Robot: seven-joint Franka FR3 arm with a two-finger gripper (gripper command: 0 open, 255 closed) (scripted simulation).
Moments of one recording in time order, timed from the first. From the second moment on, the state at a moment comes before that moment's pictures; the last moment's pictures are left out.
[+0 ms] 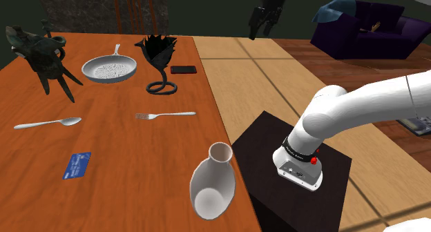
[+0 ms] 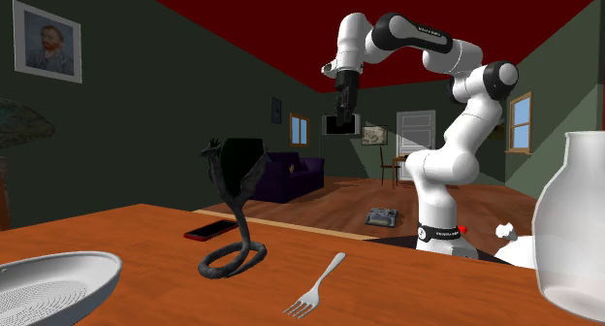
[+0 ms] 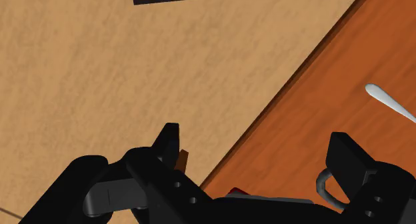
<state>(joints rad) -0.01 -0.79 -0.06 -2.28 -0.03 1.60 0.05</state>
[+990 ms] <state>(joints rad) 0.13 -0.49 0.03 -2.31 0.03 1.91 -0.01</state>
